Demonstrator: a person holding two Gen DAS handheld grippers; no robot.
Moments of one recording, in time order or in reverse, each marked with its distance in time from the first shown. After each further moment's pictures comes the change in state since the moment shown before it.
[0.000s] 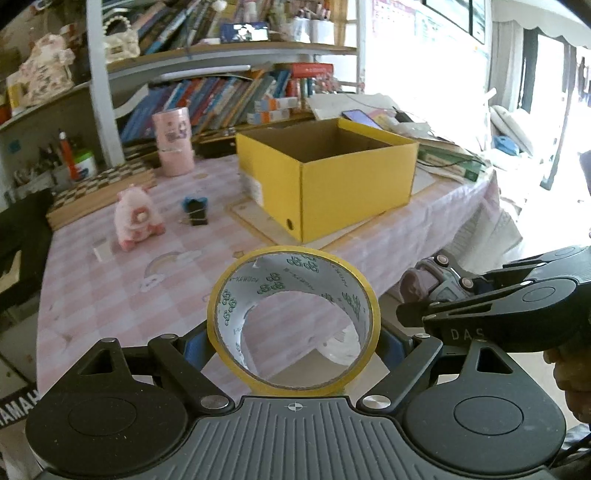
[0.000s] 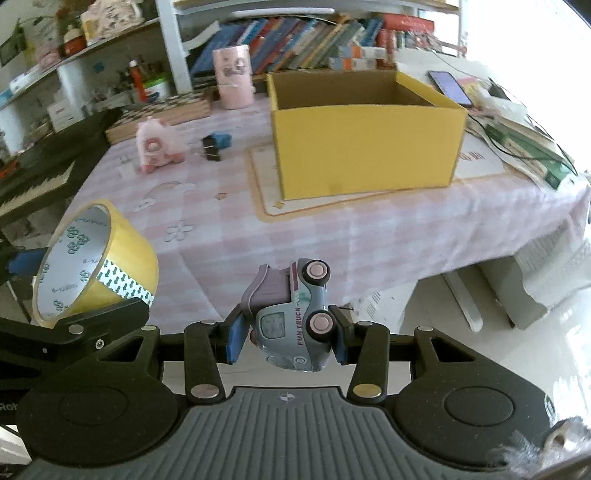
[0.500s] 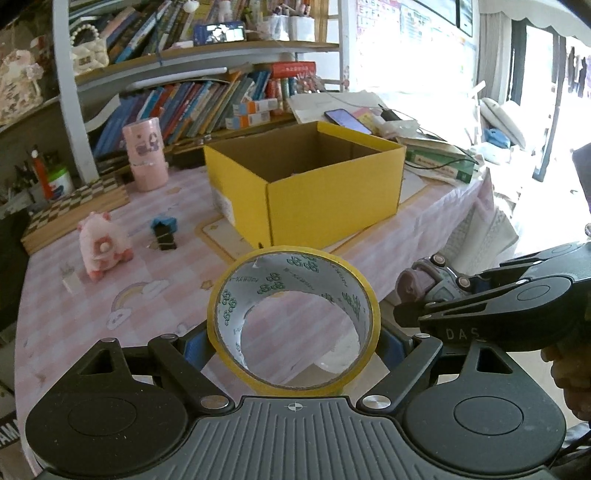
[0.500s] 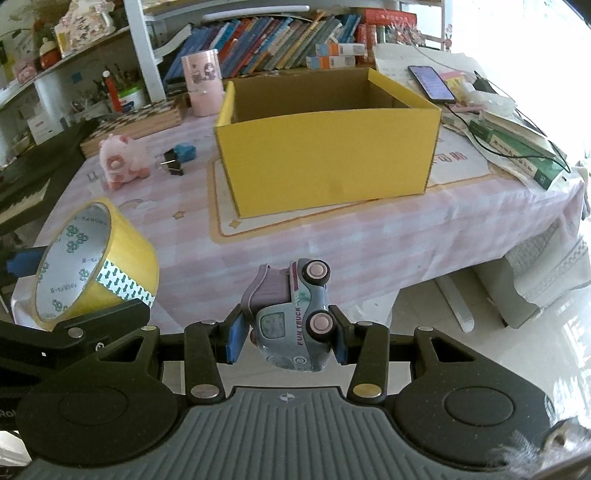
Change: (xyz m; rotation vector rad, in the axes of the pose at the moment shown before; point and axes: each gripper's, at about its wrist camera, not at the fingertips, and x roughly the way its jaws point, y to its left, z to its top) left arm 0.037 -0.026 0.033 0.038 0.005 -0.022; right arm 0.018 -0.044 0.026 0.030 0.008 -0.018
